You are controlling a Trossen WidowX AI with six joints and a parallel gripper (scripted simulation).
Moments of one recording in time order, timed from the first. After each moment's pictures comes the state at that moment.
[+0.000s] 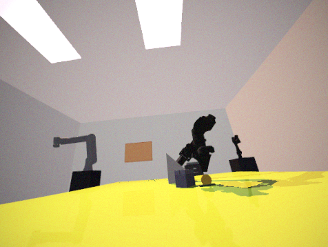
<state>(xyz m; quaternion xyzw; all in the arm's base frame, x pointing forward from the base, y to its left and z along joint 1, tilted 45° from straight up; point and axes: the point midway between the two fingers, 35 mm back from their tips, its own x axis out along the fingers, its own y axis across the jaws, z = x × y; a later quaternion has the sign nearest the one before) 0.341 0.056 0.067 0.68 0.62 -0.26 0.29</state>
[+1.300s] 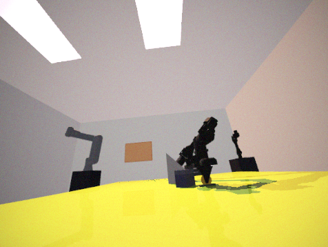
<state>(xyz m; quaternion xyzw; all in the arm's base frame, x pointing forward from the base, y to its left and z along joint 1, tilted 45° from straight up) 0.343 0.091 0.033 0.68 0.62 -0.26 0.29</state>
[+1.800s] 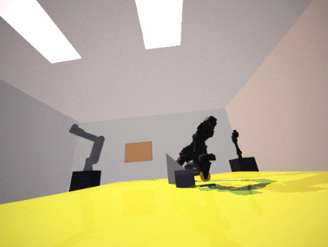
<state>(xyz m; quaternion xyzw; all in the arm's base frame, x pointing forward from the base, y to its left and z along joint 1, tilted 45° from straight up) 0.343 0.078 0.044 0.68 0.62 -0.27 0.28</state>
